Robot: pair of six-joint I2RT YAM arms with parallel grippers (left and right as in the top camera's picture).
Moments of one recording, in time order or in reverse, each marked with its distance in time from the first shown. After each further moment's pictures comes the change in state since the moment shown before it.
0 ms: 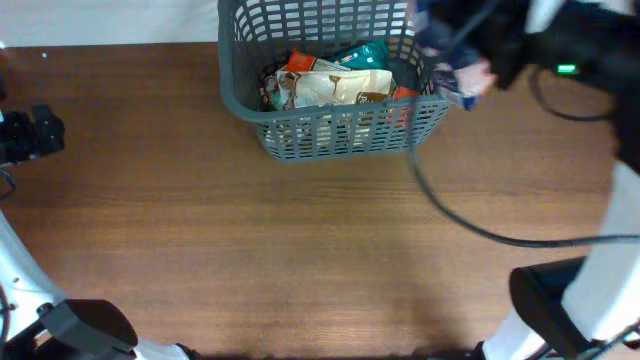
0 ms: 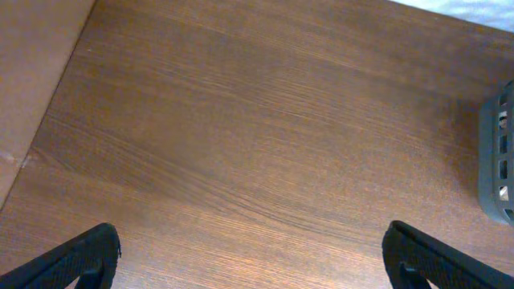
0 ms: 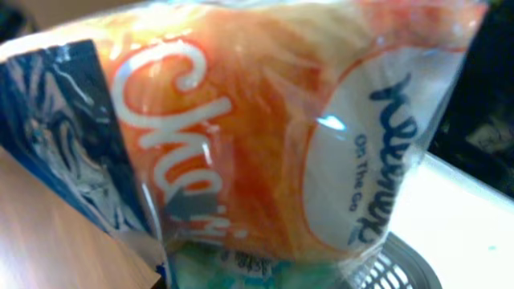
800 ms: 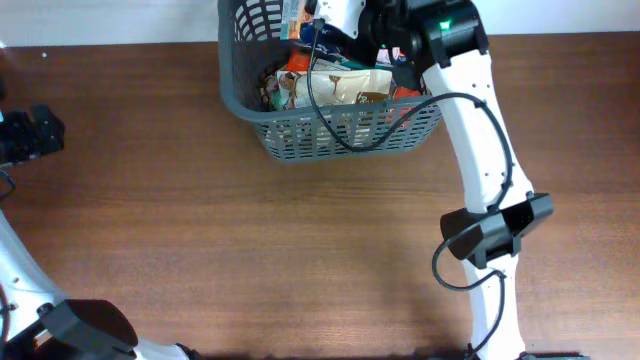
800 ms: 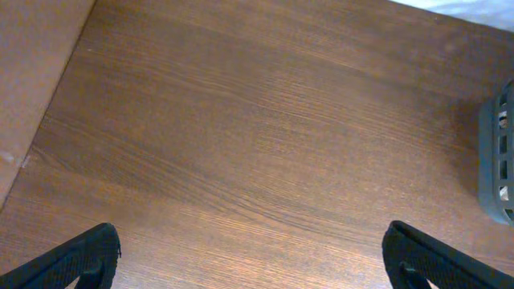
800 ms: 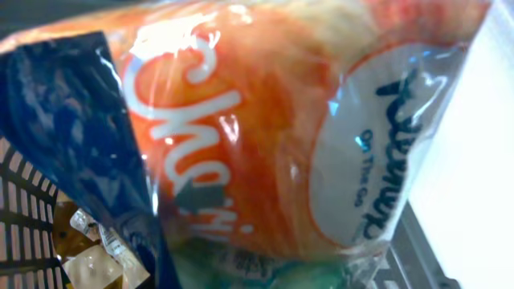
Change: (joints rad) left arm 0.000 0.000 0.000 0.000 0.000 0.000; right arm 0.171 0.444 -0.185 0.276 0.187 -0.494
